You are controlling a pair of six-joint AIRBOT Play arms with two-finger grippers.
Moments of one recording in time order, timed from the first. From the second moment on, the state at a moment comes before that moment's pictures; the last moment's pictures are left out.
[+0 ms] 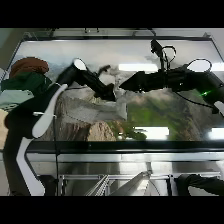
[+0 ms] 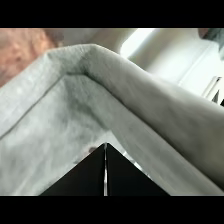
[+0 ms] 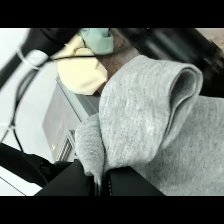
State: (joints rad) left arm -0.30 -2.02 1.87 0.72 -1.51 -1.37; right arm 0.23 -1.39 1.23 -0.32 1.19 1.08
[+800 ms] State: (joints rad) left arm 0.30 -1.48 1.87 0.74 -1.65 -1.35; right arm 0.67 -1.78 1.49 -0.32 0.76 1.03
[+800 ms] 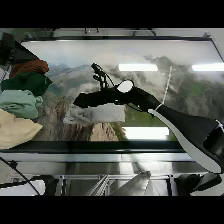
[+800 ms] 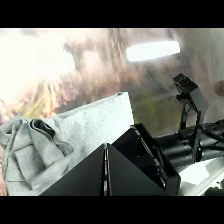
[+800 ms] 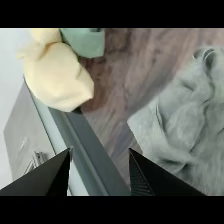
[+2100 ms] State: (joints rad) left arm 0.33 -1.29 1.46 0.63 -1.50 -1.29; right arm 0.33 -1.85 1.25 -0.59 1.00 1.23
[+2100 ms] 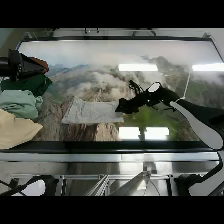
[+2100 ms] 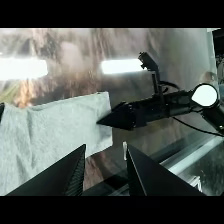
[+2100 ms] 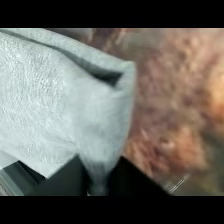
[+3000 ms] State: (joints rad) left arm 0.33 -1.29 1.46 0.63 -1.49 -1.29; right arm -0.46 -1.37 1.68 -0.87 1.23 1.63
